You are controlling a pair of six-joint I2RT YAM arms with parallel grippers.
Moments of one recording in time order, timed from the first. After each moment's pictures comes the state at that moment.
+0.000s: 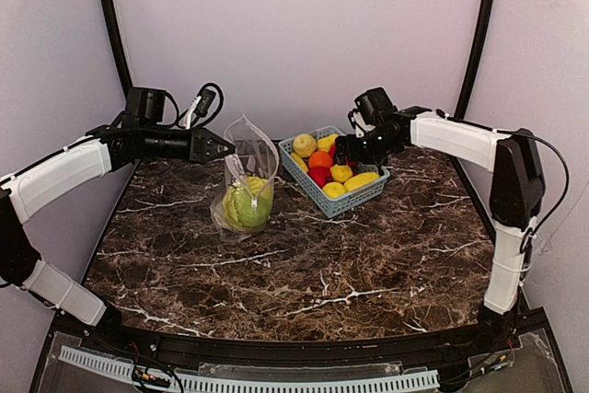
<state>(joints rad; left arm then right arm) -0.38 1.40 1.21 -0.32 0.73 -0.20 0.57 1.92 1.69 -0.60 0.03 0.33</state>
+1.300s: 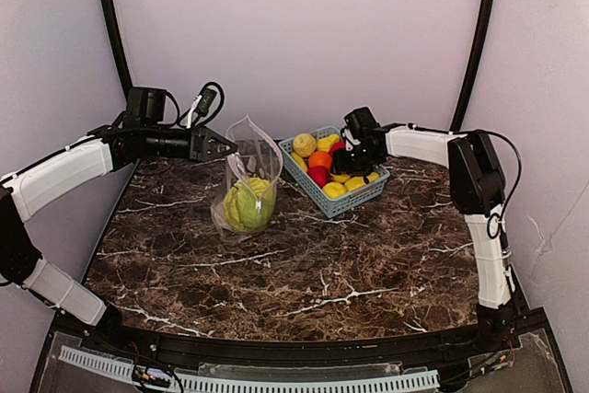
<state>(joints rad) -0.37 1.41 1.21 -0.29 0.79 -0.25 0.50 2.28 1.86 -0.50 -0.03 0.34</state>
